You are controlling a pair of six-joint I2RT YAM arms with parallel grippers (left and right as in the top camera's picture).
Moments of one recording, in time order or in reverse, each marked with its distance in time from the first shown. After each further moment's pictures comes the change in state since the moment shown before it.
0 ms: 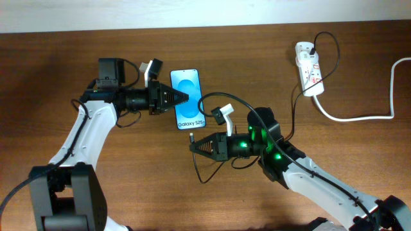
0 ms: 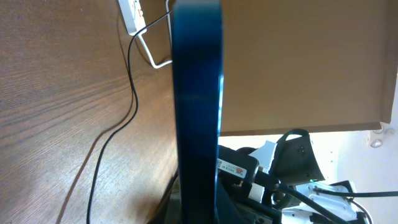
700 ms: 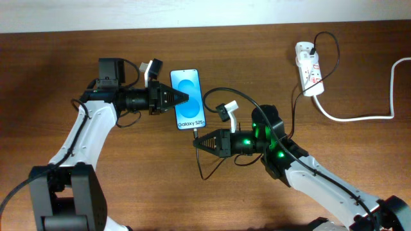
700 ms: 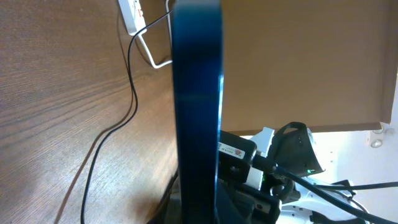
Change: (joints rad) left arm 0.000 0.000 0.000 0.000 0.000 0.000; right arm -0.039 0.000 0.000 0.000 0.000 0.000
